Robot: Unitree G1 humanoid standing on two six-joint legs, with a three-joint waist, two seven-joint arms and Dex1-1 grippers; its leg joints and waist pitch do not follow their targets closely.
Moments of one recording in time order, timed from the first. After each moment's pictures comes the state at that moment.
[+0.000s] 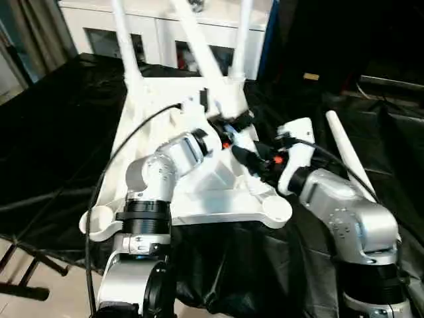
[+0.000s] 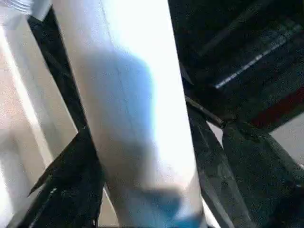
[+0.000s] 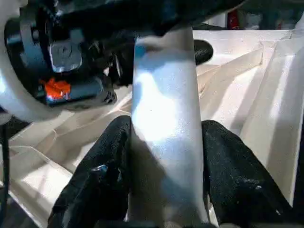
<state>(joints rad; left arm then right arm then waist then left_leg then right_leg) -0.76 -0.13 0.25 0.29 -0.53 0.78 -0.28 -0.37 -0.14 0.00 -0.21 0.28 0.81 0.49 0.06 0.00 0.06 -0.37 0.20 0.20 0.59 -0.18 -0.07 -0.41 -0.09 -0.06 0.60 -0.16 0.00</state>
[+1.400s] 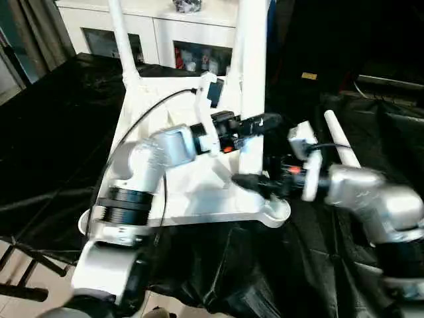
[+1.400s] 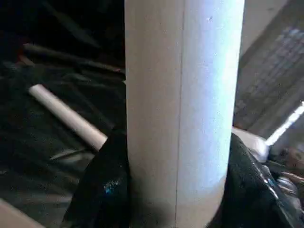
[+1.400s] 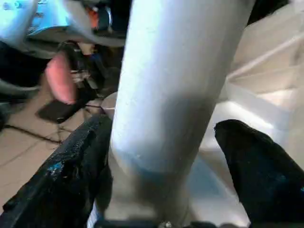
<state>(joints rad) -0.80 0.09 0.03 0.21 -0.66 0.91 -0.77 -0.47 -0.44 0.05 0.03 0.53 0.79 1.12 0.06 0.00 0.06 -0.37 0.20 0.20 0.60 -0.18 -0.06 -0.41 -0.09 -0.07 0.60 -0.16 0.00</state>
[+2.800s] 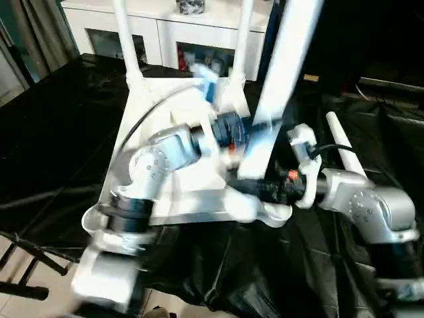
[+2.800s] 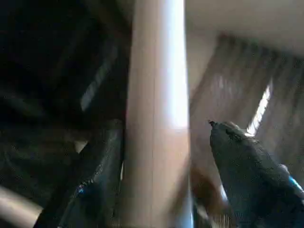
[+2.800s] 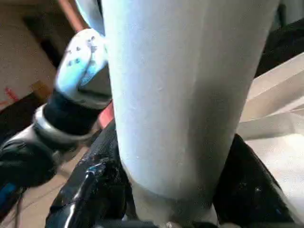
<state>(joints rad) -0.75 -0.05 0.14 0.16 -0.77 0.64 -0.82 -0.40 -0.33 0.00 0.01 0.64 0.76 1.07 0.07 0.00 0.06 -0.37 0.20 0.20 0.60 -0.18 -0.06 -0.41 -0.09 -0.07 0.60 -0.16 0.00</state>
